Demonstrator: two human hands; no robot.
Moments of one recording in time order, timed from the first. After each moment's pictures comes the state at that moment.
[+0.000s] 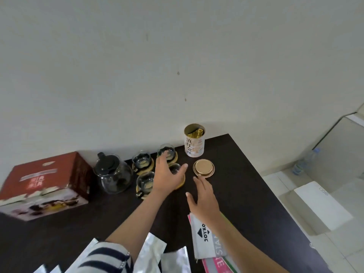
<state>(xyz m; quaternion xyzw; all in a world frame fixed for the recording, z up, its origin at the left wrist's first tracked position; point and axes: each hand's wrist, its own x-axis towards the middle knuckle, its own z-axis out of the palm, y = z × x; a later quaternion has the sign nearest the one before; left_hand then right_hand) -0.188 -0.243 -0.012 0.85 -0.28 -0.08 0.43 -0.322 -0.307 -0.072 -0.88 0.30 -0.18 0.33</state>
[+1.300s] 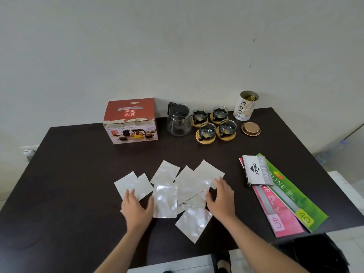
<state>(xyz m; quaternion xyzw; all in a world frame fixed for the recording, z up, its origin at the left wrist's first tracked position) -0.254 0.174 -0.119 0.93 -0.01 -0.08 0.36 -0.377 -0.062 -0.130 -0.88 0.36 -0.09 0.29</state>
